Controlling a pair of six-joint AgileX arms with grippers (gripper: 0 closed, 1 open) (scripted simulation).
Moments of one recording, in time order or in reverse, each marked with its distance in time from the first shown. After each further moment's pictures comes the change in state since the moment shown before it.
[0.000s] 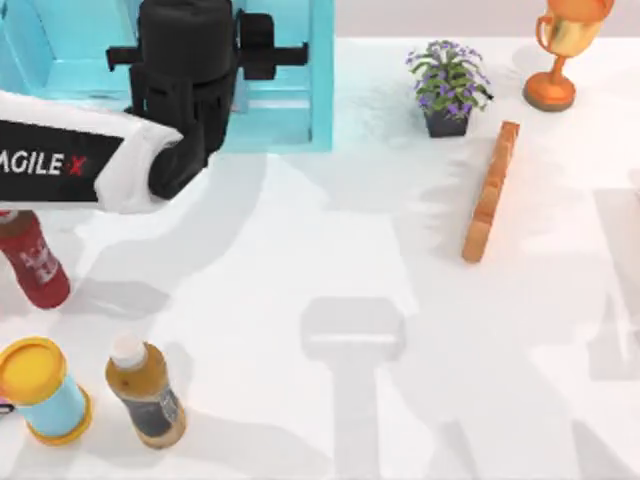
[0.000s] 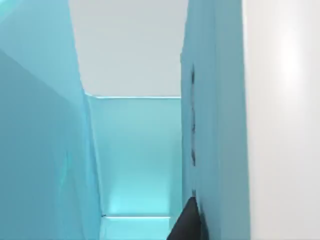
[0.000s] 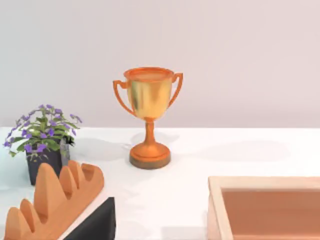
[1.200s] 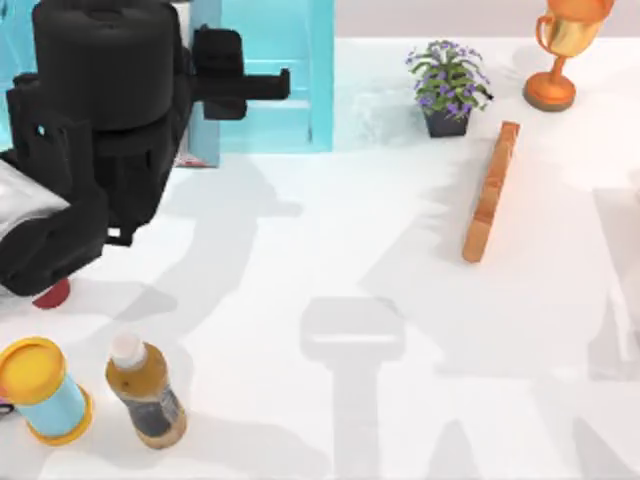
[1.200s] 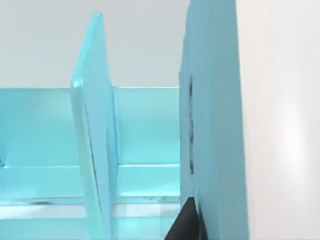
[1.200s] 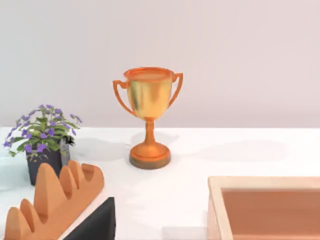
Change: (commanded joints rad) left arm -0.182 -0.642 -0.266 -0.460 -0.156 -0.079; right arm 0.000 0.000 0.000 0.000 0.000 0.000
